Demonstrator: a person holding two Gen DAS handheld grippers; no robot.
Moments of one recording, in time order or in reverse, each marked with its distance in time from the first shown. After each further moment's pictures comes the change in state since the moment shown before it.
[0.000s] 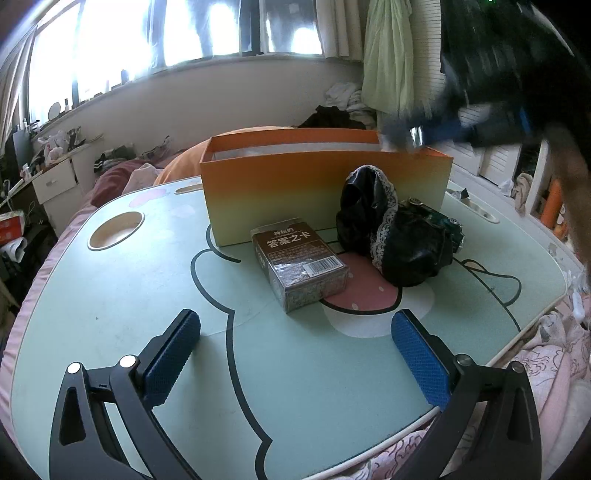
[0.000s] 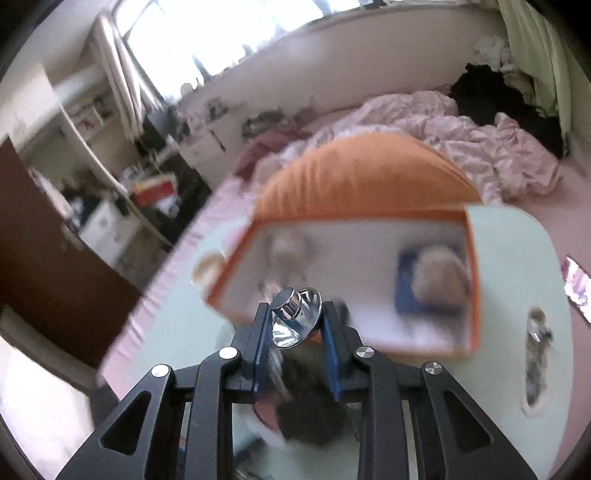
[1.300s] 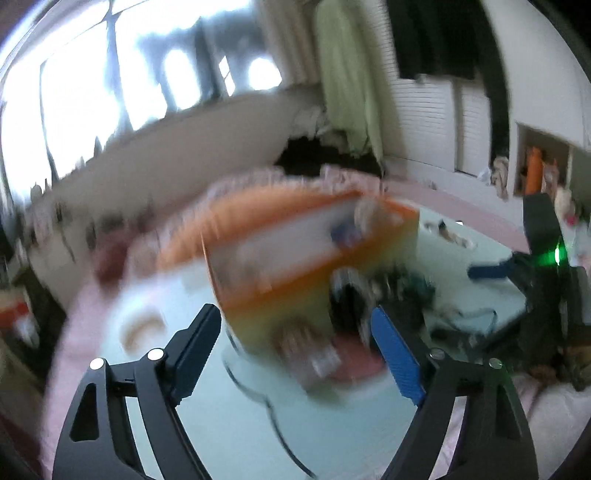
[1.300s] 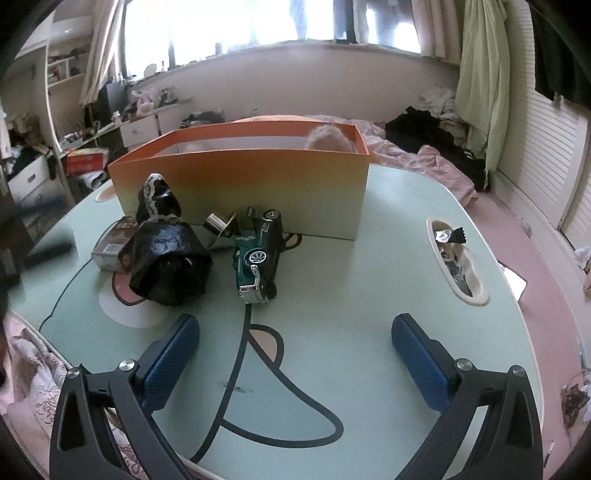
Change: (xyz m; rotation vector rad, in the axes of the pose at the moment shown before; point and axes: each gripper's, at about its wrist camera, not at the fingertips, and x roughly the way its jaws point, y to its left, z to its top) left arm -0.046 -0.017 0.079 0.270 -0.120 0.009; right arm 0.008 -0.036 -0.119 -0.137 -0.188 -0.336
